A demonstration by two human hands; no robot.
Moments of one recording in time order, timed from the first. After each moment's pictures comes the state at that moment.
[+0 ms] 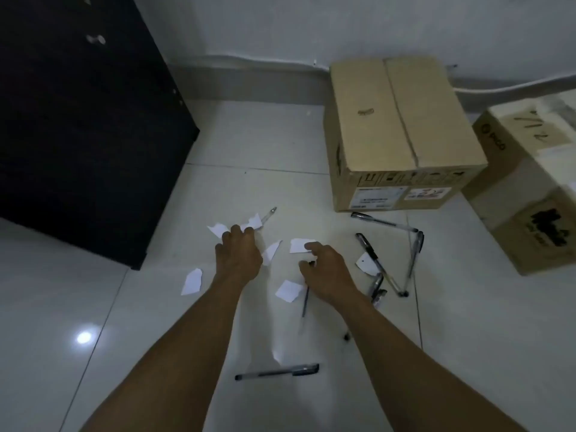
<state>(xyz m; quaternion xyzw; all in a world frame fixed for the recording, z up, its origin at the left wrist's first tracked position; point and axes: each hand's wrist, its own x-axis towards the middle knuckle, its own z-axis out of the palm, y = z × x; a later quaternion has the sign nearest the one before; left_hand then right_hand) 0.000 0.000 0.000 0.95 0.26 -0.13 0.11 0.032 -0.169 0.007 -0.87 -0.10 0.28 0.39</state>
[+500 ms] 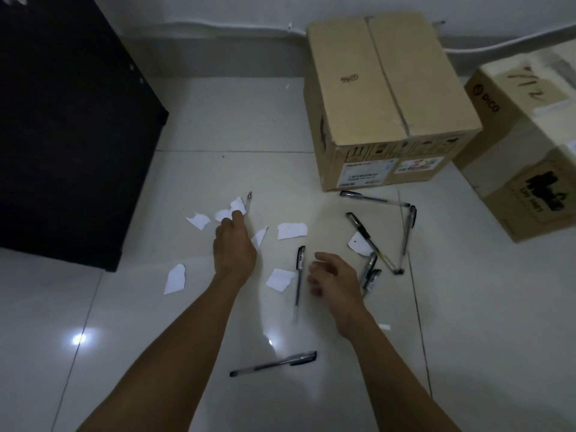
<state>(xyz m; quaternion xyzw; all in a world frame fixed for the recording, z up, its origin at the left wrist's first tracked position) 0.010 -0.011 -0.041 0.93 0.30 -0.03 0.19 -0.006 -0.202 -0.019 -0.71 0.17 0.28 0.62</state>
